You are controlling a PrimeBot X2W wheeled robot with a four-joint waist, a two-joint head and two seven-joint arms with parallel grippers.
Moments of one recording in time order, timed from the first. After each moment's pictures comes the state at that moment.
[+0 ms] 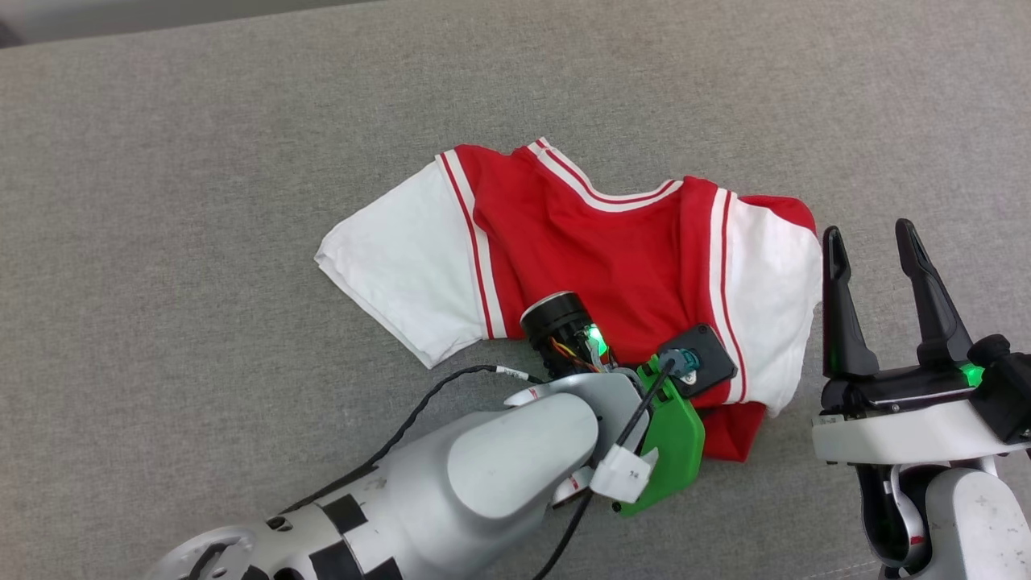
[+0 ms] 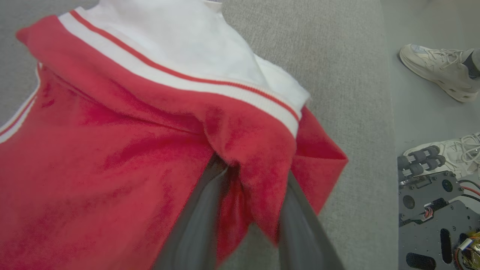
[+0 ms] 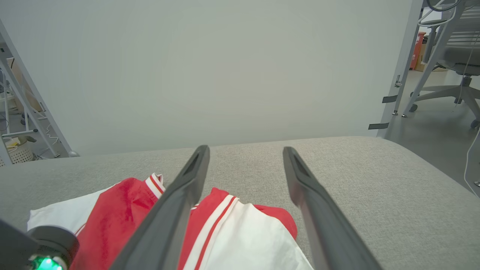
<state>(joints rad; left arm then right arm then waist) -0.88 0.06 -1.28 0.54 -0.64 -0.13 0.18 -0.12 -0.05 0.02 -0.14 0.21 0.13 -0.26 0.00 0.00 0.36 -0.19</state>
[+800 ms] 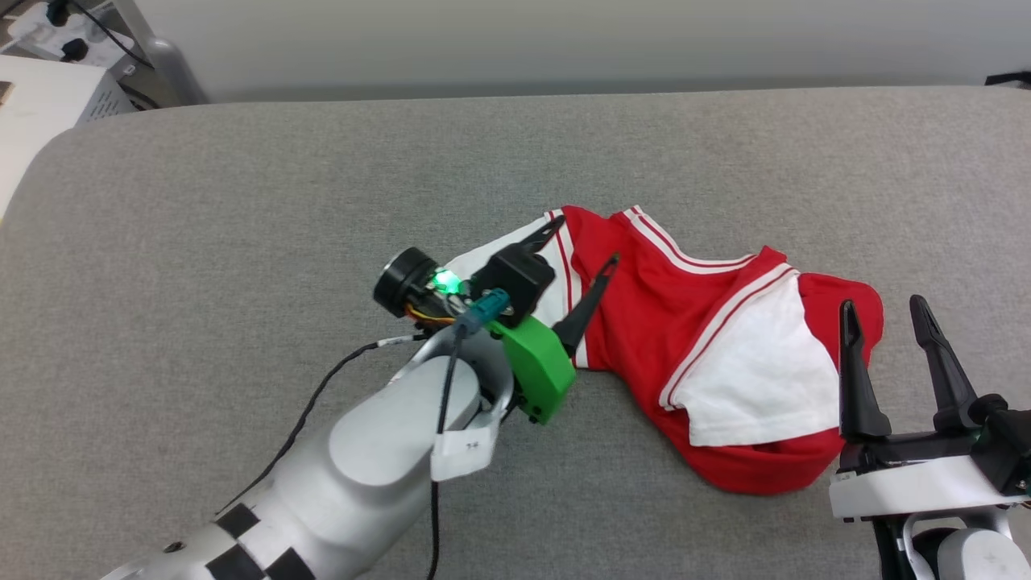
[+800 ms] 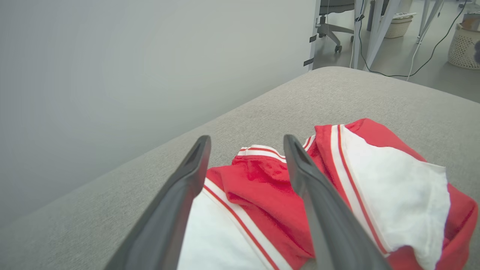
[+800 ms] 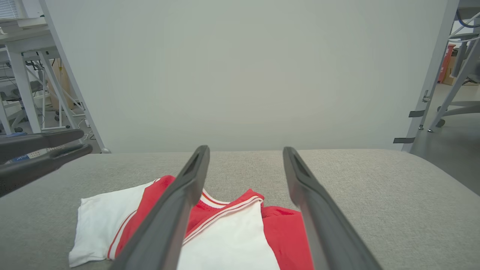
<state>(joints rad) -0.80 0.19 -1.05 0.53 -0.63 0.08 -0.25 0.00 -0.05 -0.04 -0.11 0.15 0.13 -0.26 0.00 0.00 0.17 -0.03</state>
